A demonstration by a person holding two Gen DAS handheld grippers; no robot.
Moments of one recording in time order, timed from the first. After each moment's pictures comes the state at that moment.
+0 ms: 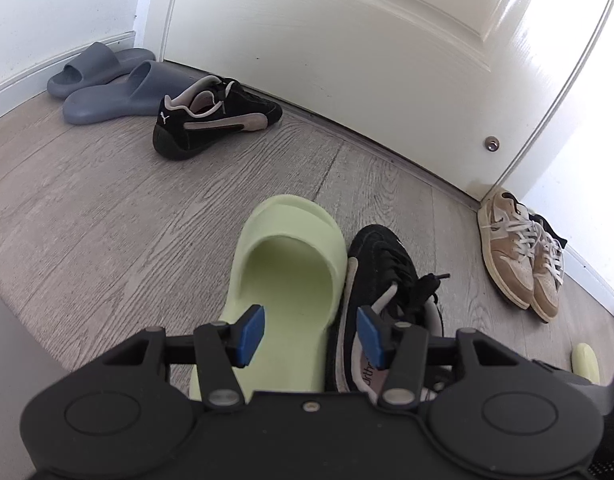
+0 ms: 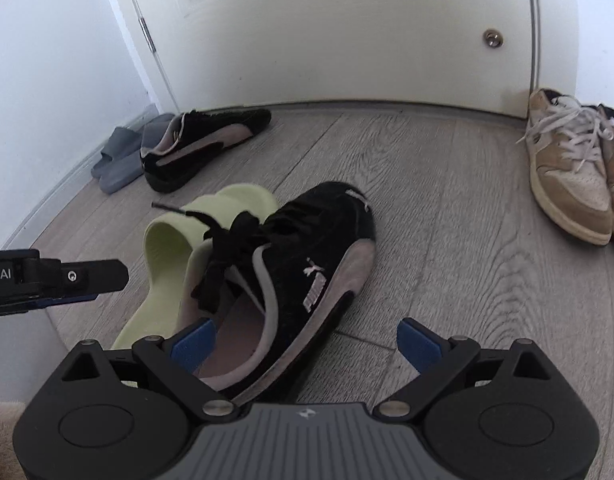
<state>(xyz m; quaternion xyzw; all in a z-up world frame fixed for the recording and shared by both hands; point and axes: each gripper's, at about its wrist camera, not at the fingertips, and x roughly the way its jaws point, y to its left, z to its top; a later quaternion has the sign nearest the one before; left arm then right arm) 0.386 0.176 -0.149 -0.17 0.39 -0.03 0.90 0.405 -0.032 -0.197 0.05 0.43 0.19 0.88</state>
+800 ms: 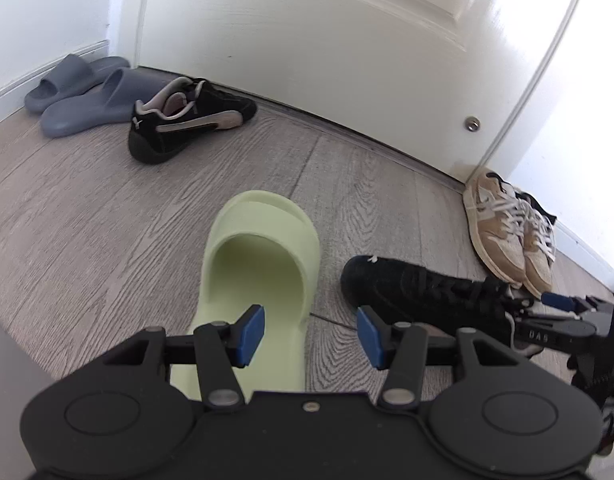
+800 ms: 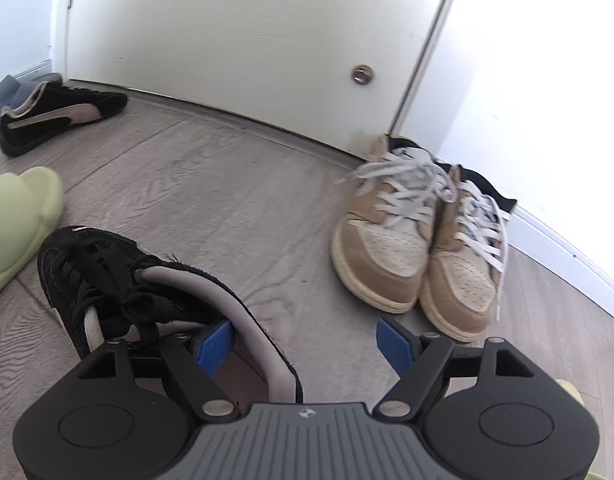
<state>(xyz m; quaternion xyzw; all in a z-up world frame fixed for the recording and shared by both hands) 0.388 0.153 -0.145 -0.10 0.39 -0.08 0.91 0.440 -0.151 -0.195 -0.11 0.37 0.02 0.92</state>
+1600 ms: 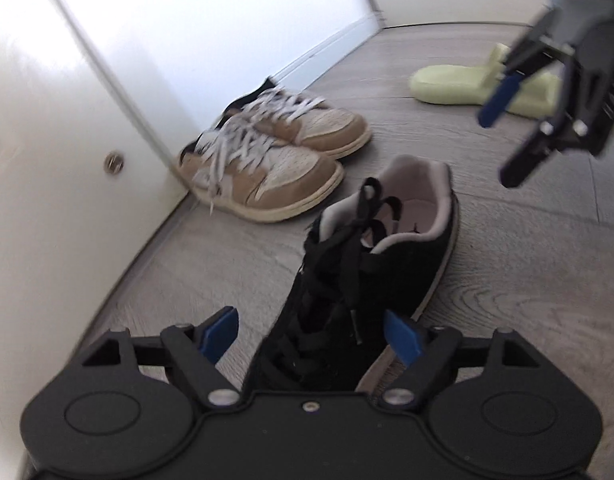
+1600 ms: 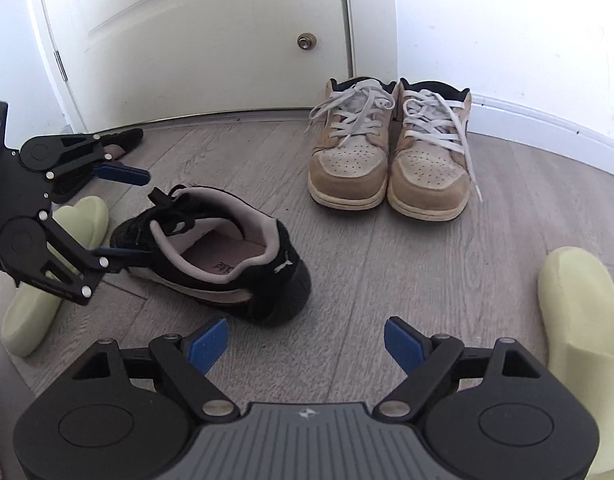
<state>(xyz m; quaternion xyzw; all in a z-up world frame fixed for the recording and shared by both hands) 0.450 -0.008 -0.188 0.41 0.20 -0.44 0.77 0.369 -0.245 -0.191 0.05 0.40 0.09 0.91</state>
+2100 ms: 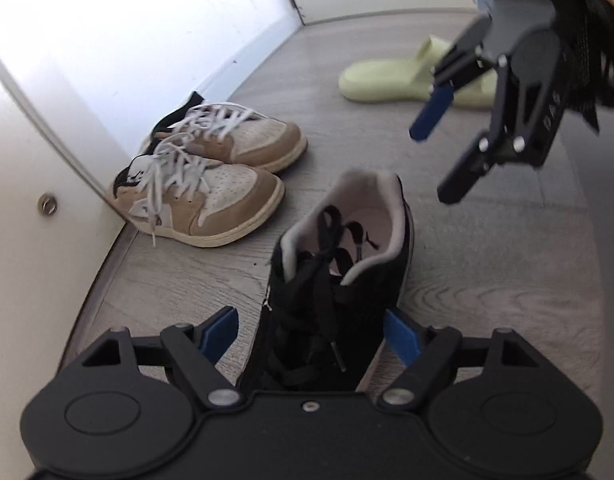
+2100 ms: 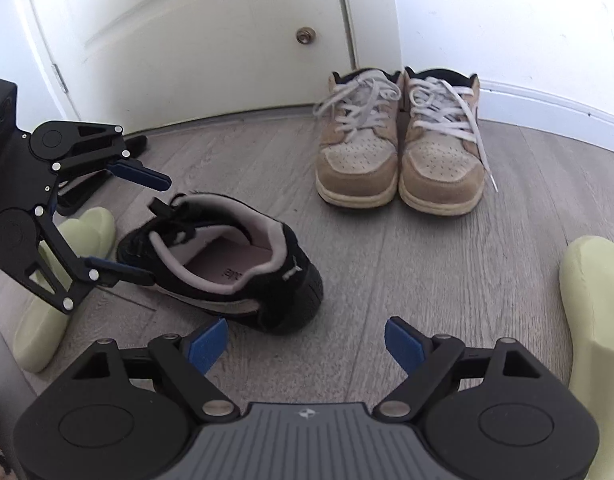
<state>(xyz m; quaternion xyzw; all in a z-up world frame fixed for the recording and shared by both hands) 0.468 -0.032 -0.183 0.42 0.23 -0.52 0.70 0.385 -0.247 -0.202 0.08 0.42 0.07 0.90</state>
